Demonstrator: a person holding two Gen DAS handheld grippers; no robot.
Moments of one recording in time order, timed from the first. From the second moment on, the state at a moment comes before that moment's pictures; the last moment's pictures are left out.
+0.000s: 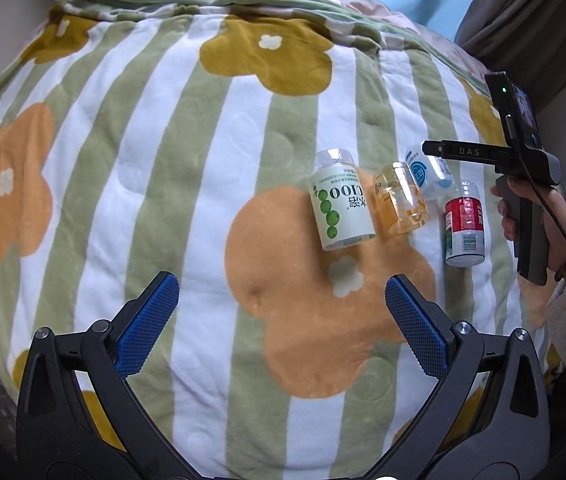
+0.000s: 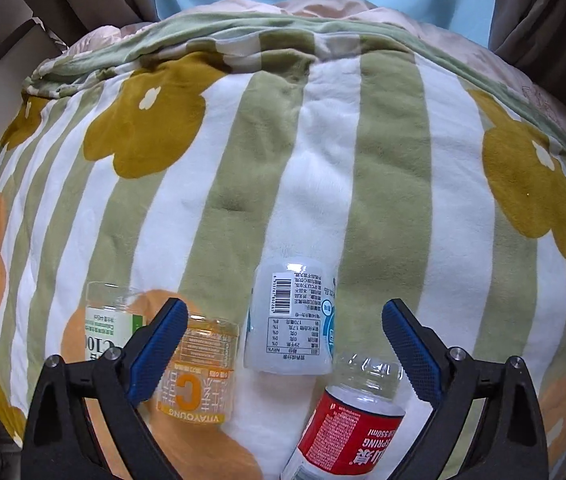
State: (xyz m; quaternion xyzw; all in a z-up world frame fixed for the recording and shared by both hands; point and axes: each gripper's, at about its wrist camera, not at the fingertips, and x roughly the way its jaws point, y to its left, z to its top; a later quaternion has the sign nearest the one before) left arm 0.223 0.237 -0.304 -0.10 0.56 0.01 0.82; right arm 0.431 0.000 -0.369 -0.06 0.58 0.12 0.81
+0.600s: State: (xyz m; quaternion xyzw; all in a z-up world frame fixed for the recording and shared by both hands) left arm 0.210 0.233 -0.350 -0.09 0.60 0.00 0.80; right arm 0.449 -0.015 -0.399 -0.04 0.61 0.14 0.78
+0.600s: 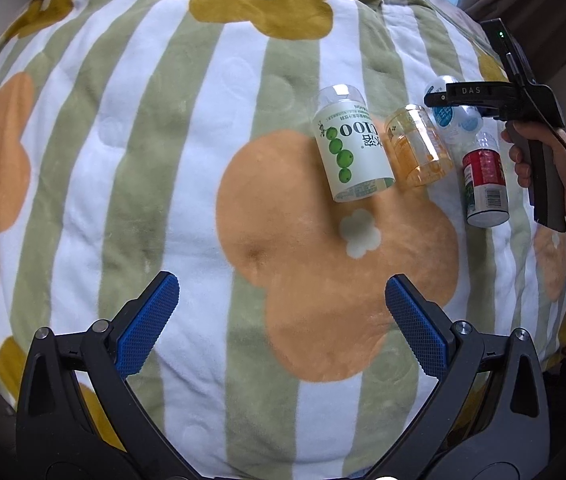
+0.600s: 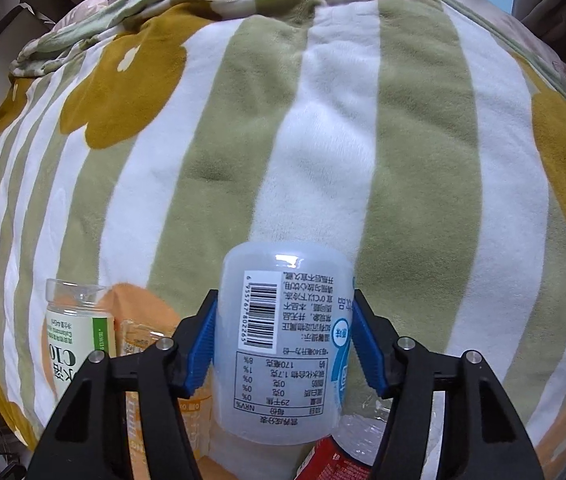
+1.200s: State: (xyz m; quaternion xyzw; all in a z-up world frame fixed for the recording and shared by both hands) left arm 0.135 0.245 -0.357 -0.08 0.62 -0.02 0.78; right arm 0.226 0.022 -0.359 0.05 0.61 0.18 0.77
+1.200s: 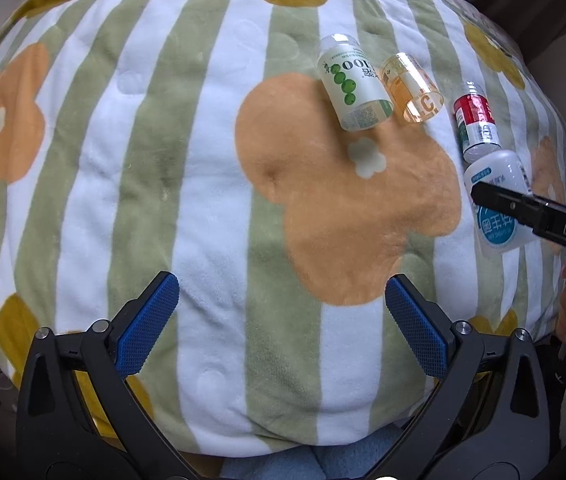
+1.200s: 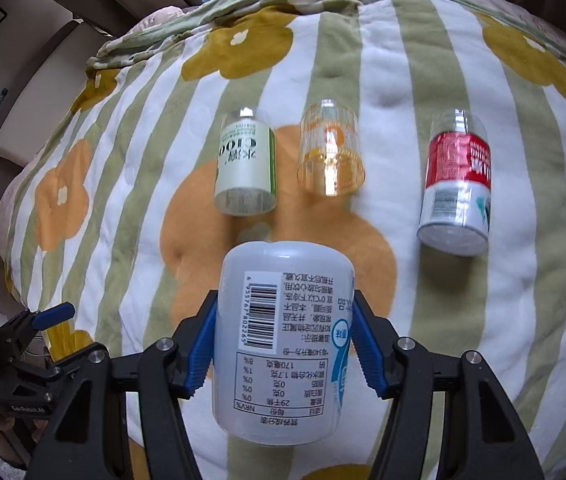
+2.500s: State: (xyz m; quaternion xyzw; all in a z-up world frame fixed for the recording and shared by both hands) left arm 0.156 0.158 -0.343 -0.03 0.66 -0.12 0.74; right arm 0.125 -0.035 -0.387 0.23 0.61 0.05 0.76
